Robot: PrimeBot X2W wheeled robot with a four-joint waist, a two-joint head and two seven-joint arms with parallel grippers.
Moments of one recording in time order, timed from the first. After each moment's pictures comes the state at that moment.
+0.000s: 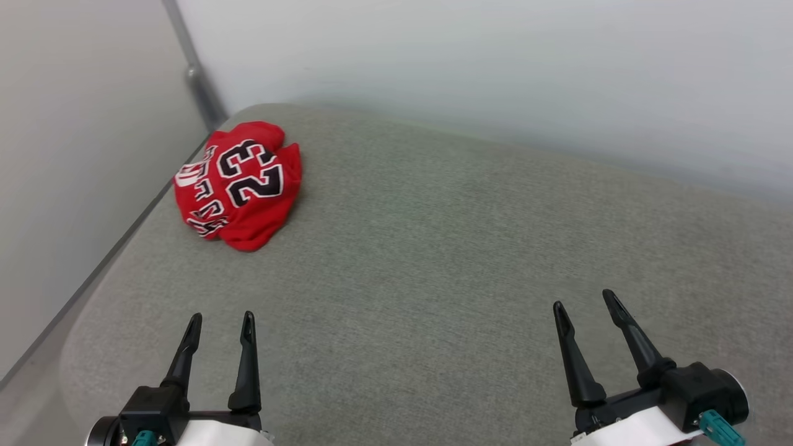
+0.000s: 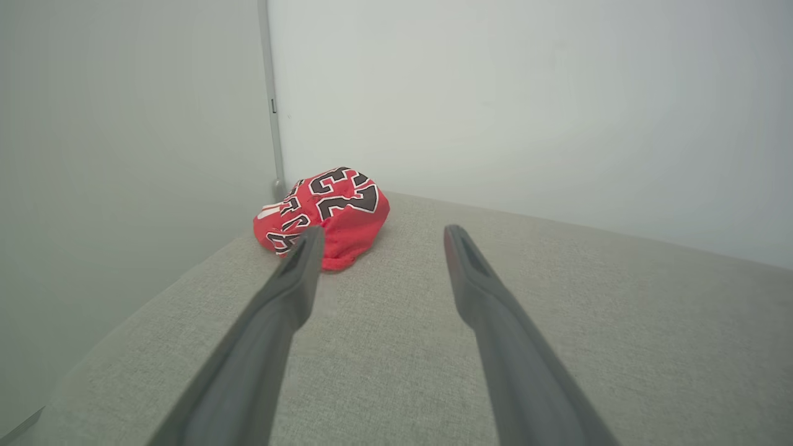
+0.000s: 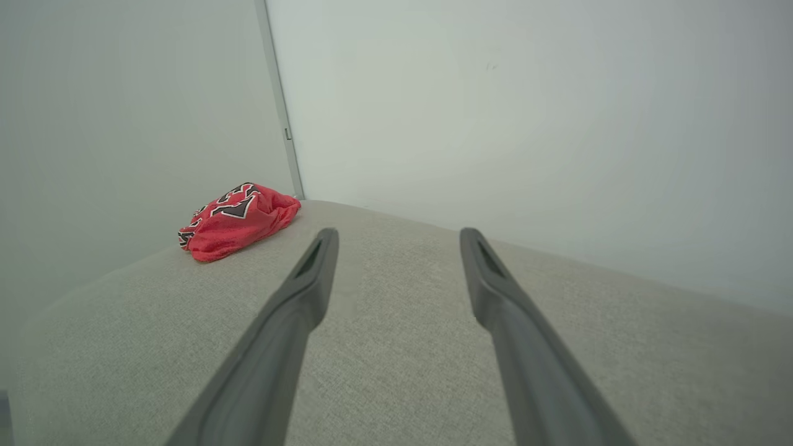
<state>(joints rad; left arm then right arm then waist) 0.10 0.05 0.01 -0.01 -0.14 -0.06 -0.26 0.05 -0.05 0.14 0.02 0.09 0.13 -0.26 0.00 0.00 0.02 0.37</state>
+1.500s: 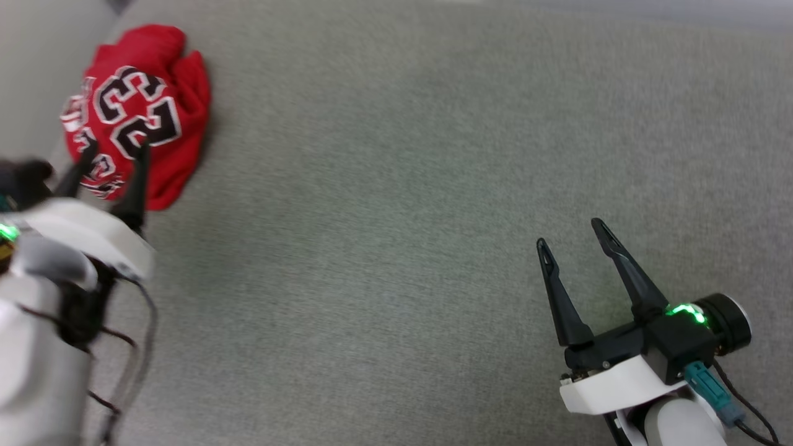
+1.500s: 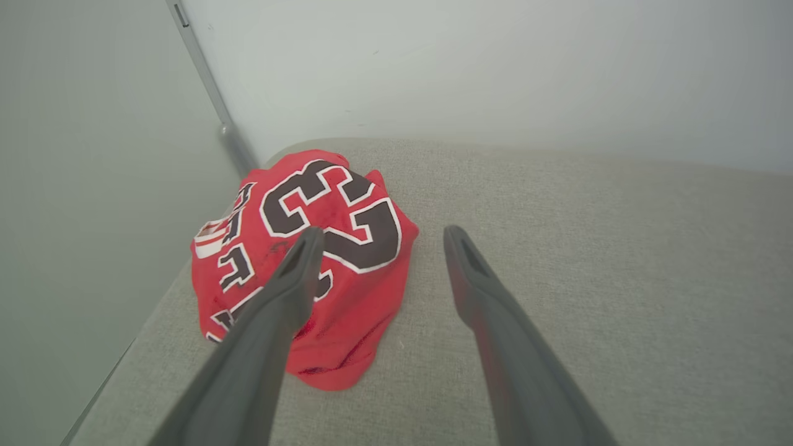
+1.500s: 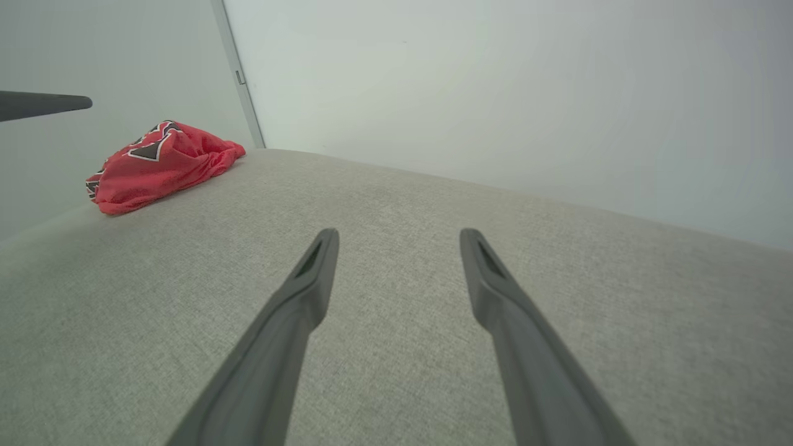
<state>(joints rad) -0.49 0.41 -0.04 0.36 -0.49 -0.13 -0.03 -0.11 -0.06 0.18 -0.01 -0.04 0.13 -0.26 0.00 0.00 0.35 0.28</state>
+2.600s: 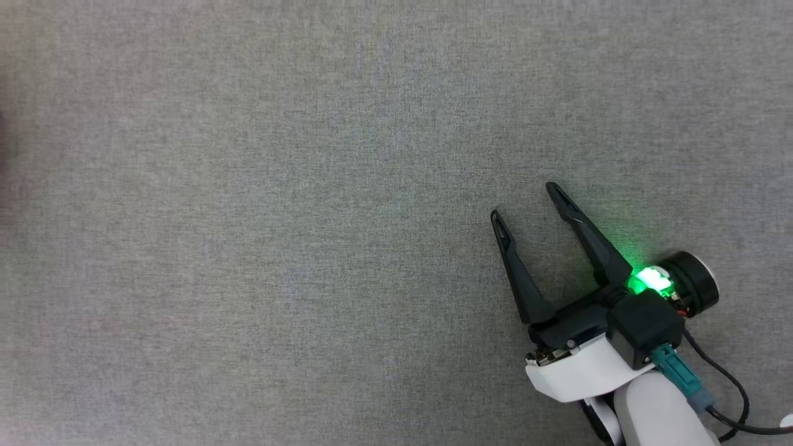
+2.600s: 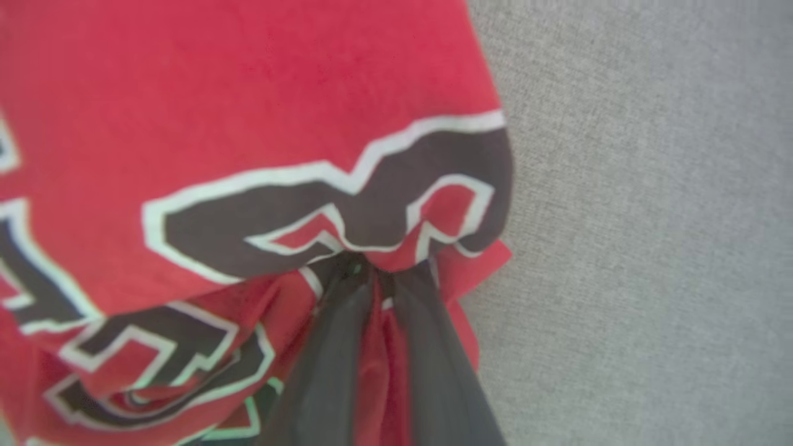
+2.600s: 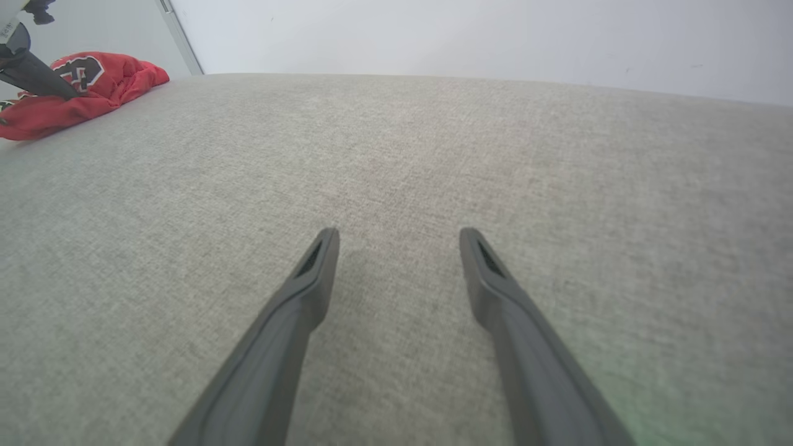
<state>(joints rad) -0.93 0.81 -0.13 0.70 -1.00 -0.11 0.84 -0.21 -0.05 0.27 -0.02 -0.07 0.13 -0.27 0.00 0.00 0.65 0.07</state>
